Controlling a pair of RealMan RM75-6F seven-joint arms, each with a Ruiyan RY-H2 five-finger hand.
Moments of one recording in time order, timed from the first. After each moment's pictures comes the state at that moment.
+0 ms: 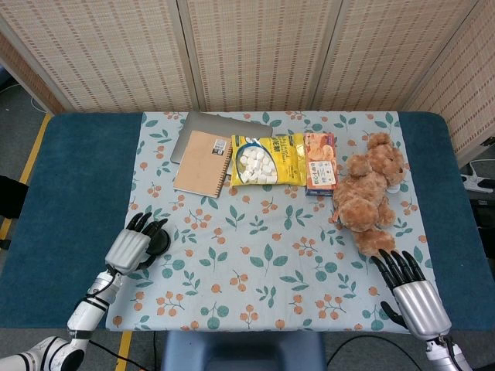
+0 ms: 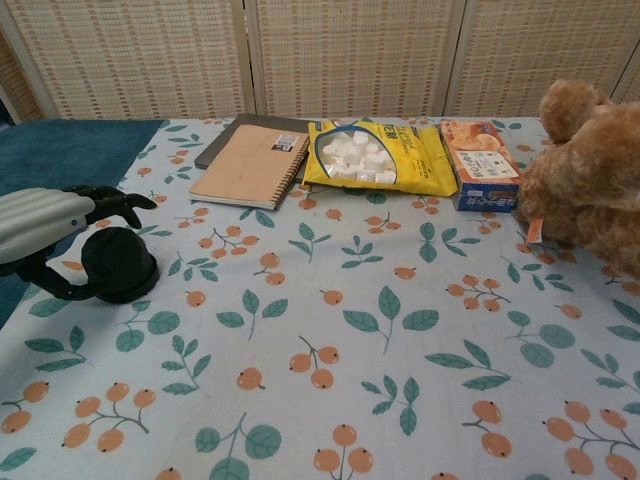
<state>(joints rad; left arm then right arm) -0.48 -1.51 -0.07 -1.37 1.39 1.07 0.29 0.02 -1.15 -0.09 -1.72 -1.72 1.46 -0.32</state>
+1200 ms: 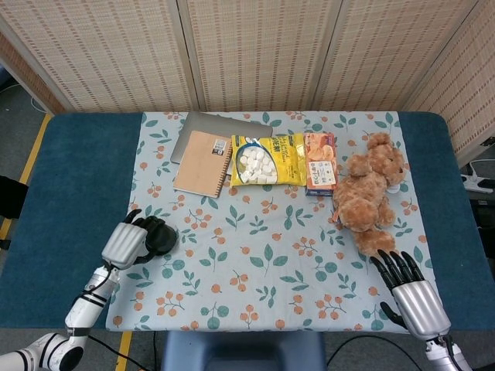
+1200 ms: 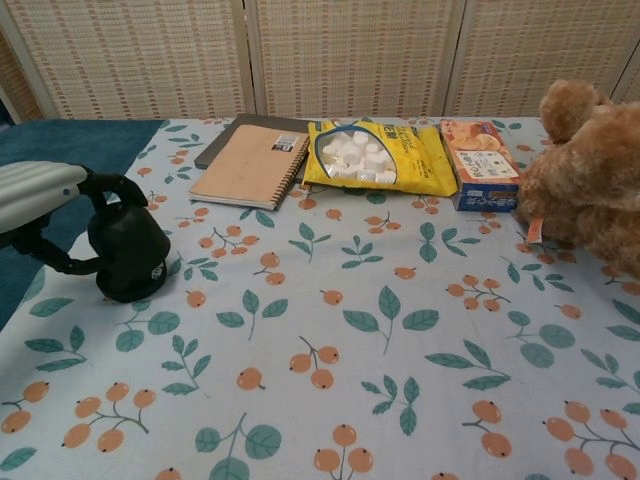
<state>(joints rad) -0.50 -1.48 -0.08 -1.39 1.41 1.15 0.20 0.02 -1.15 -0.09 -1.72 -1.72 1.46 -0.31</state>
